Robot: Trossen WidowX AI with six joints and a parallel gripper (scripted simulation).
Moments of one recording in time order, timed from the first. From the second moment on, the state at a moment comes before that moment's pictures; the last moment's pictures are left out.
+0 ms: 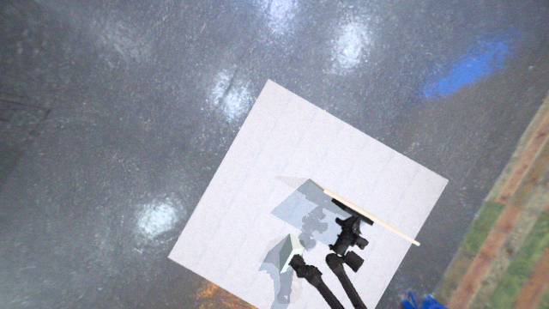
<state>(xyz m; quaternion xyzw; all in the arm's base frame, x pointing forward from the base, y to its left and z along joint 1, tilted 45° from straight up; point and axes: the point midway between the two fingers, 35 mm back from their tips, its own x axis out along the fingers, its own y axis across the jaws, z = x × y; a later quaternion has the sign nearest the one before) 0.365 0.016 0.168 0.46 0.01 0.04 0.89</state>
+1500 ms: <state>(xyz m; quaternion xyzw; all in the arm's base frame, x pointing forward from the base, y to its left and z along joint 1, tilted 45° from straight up) 0.364 0.022 0.163 0.46 0.01 0.04 0.89</state>
